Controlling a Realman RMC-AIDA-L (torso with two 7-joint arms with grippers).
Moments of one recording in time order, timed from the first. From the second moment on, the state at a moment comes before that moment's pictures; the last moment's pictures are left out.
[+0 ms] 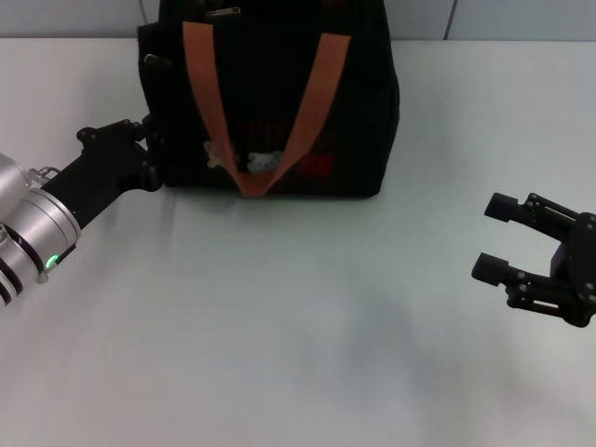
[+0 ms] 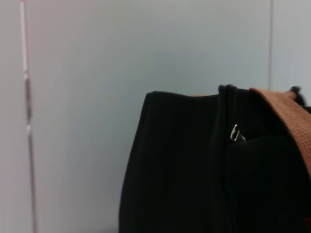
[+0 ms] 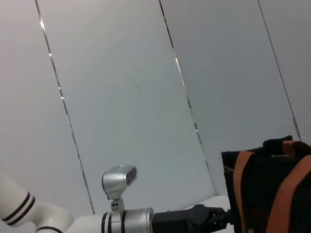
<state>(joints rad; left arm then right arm) -0.53 -2.07 0.21 0.08 1.73 1.17 -0.49 0.37 2.07 -0.44 -0.46 -1.96 -1.91 1.07</state>
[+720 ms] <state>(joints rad) -0.42 -2.06 0.34 0.18 1.74 1.53 -0.54 0.36 2.07 -0.43 -0.46 -1.95 -1.91 1.08</state>
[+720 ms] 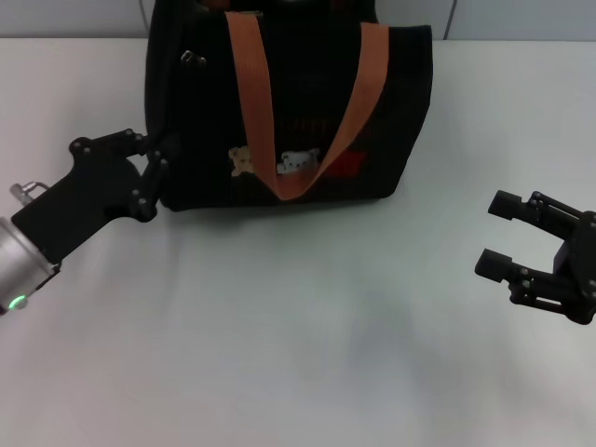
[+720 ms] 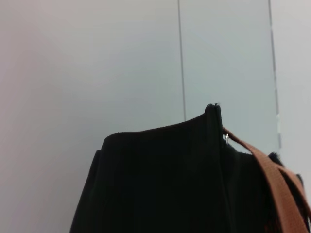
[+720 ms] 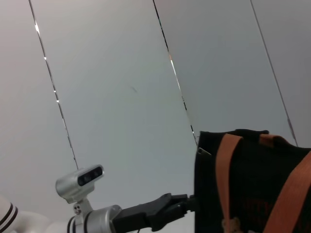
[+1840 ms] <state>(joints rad) -0.40 -2.07 0.50 0.63 1.72 1.97 -0.88 0.35 2.07 -0.42 -0.46 -1.95 -1.92 1.09</state>
